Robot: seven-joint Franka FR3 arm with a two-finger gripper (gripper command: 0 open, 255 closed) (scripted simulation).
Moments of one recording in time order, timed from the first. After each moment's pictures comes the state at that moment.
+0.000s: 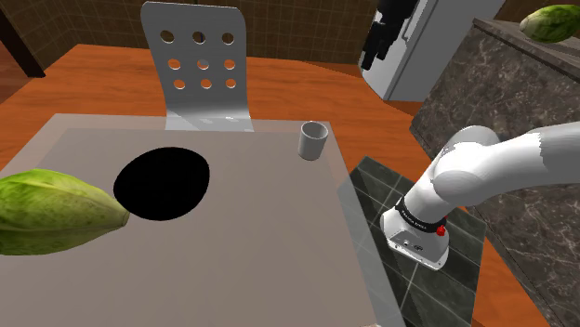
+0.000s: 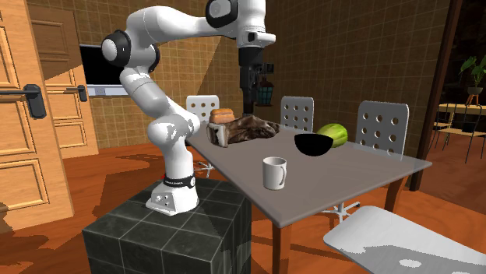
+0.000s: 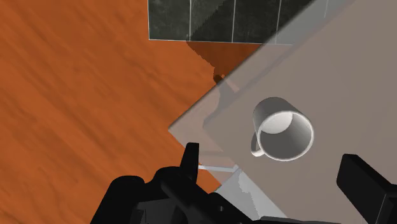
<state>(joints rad) -0.02 -0.77 -0.06 -2.32 -0.05 1.56 -0.06</state>
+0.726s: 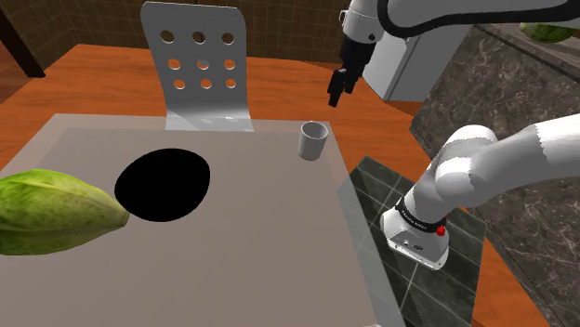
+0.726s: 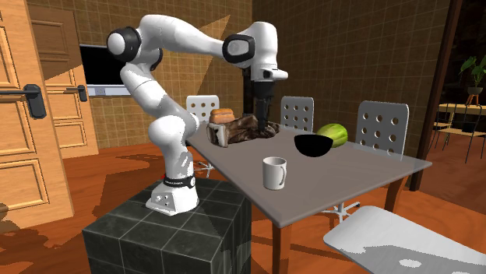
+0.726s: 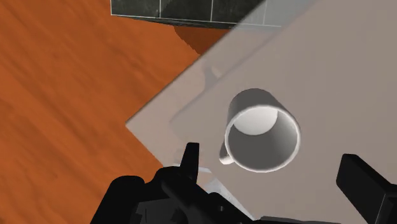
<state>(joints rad) 0.03 -0.70 0.04 -2.53 0.00 1.85 0.03</state>
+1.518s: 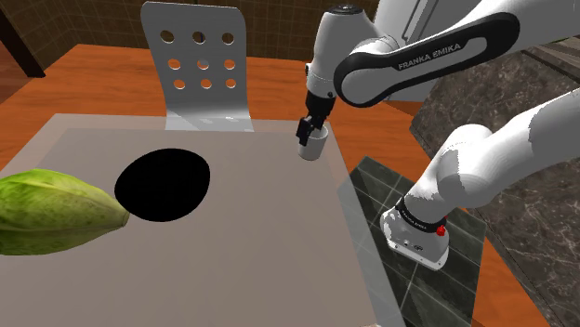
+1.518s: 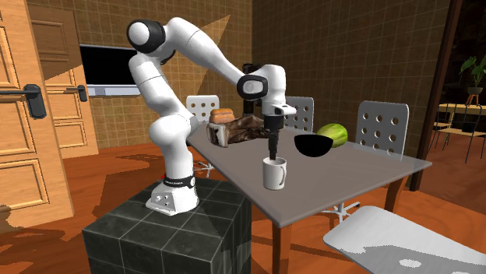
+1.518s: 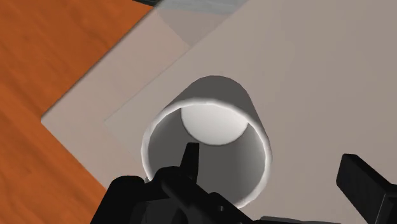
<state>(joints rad) 0.08 -0.47 0.16 -2.68 0.02 2.24 0.13</state>
